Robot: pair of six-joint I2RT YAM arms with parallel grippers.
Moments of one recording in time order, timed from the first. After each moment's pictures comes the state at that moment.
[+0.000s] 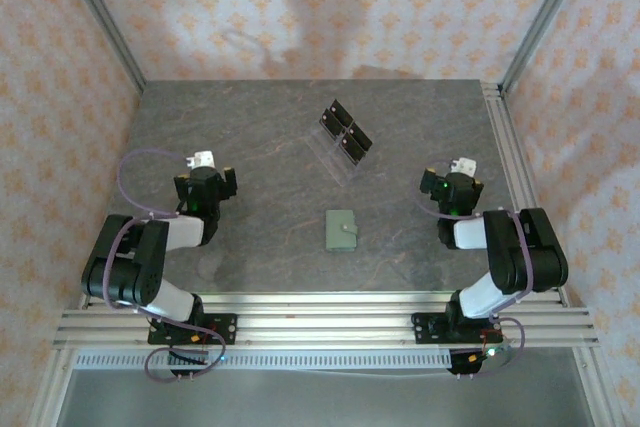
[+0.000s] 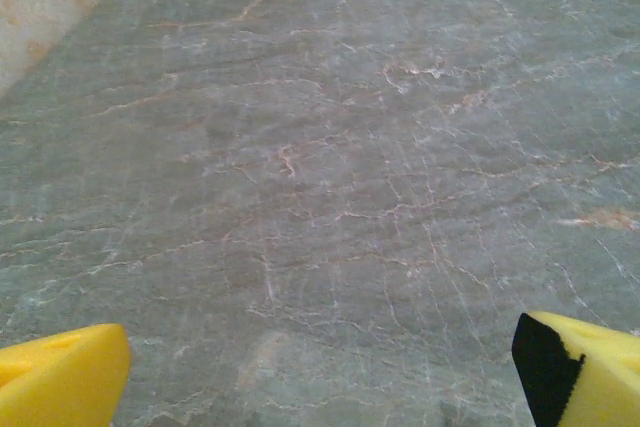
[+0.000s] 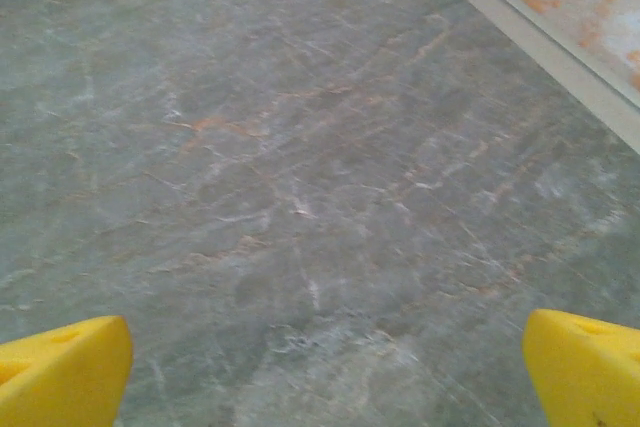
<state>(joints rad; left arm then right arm) -0.07 1.50 0.43 0.58 -0.39 -0.10 0.04 1.55 0.37 0.74 0.26 0.16</state>
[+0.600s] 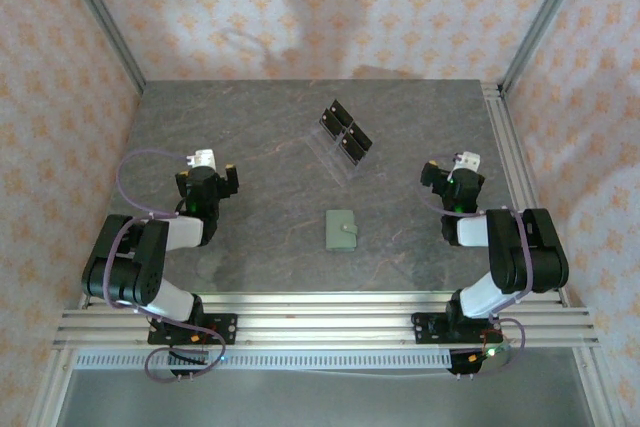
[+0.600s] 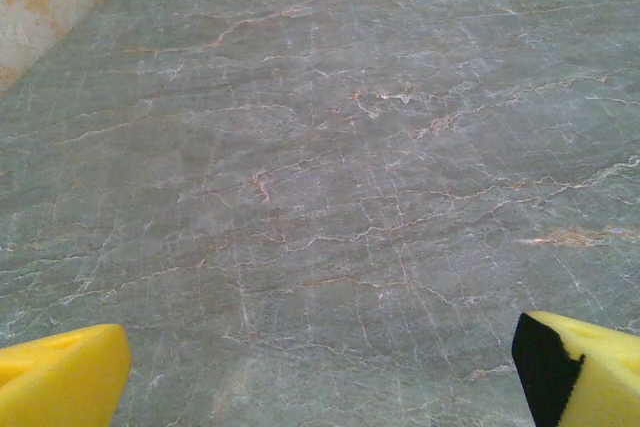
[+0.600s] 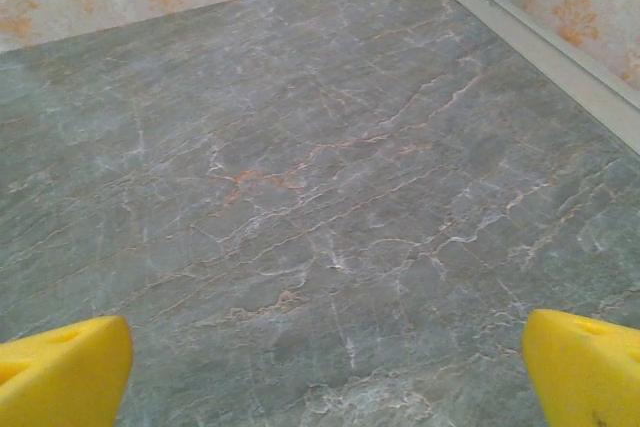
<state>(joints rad) -0.06 1.50 0.42 0.62 -0.34 -0.09 0.00 1.55 0.39 0.79 0.15 0.18</state>
